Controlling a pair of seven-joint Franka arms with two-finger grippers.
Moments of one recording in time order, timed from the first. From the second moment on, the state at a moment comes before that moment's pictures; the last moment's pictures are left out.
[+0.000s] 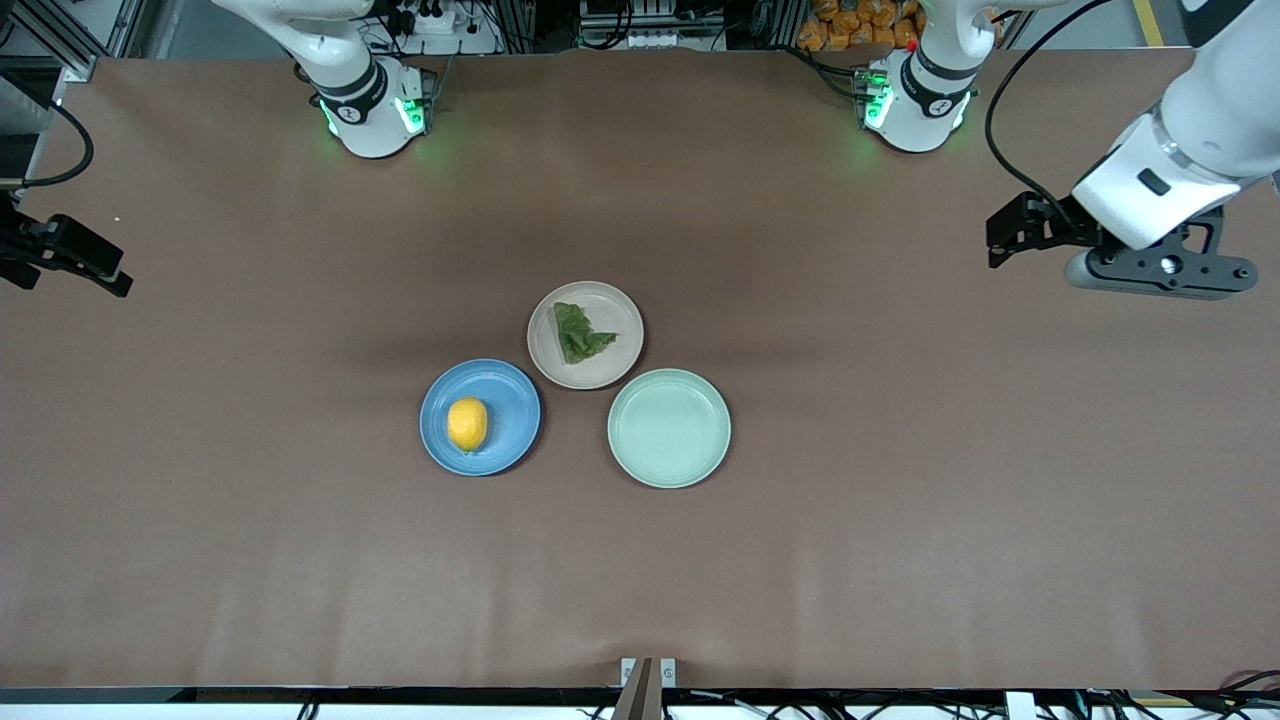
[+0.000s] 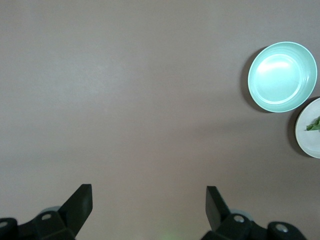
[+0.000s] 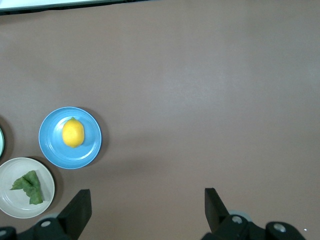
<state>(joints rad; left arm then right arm) -0.08 0.07 -0.17 -1.49 -0.01 1.53 -0.13 -0.09 0.04 0.07 -1.47 -0.02 1.58 0.08</state>
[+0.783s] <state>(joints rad) -0.12 0.18 -0.21 -1.50 -0.04 1.58 -0.28 -0.10 0.04 0.07 -1.48 -0.02 1.57 0.08</state>
